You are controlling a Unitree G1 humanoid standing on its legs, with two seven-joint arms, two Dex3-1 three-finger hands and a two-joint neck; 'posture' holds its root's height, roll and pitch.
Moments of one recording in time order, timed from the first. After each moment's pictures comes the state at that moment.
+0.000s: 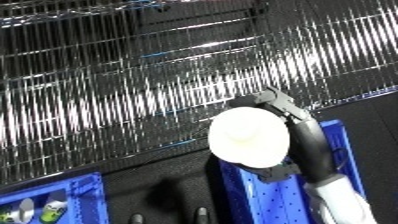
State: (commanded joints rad) left arm -0.11 0.30 -0.19 0.96 -0.91 -0.13 -0.06; right arm -0.58 -0.62 0.27 0.08 0.49 -0.31 -0.21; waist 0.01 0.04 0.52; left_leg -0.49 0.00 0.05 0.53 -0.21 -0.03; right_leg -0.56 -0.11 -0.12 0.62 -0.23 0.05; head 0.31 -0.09
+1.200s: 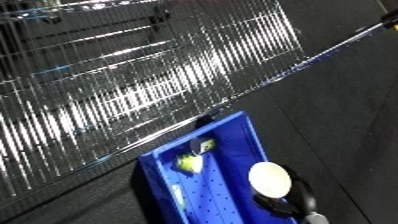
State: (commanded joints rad) left arm -0.11 0.29 -0.34 1.06 -0.79 -0.22 -0.11; right arm -0.43 -0.65 0.10 1.18 0.79 -0.35 -0.04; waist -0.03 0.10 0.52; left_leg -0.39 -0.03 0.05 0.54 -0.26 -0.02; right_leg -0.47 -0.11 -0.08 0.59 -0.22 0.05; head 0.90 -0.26
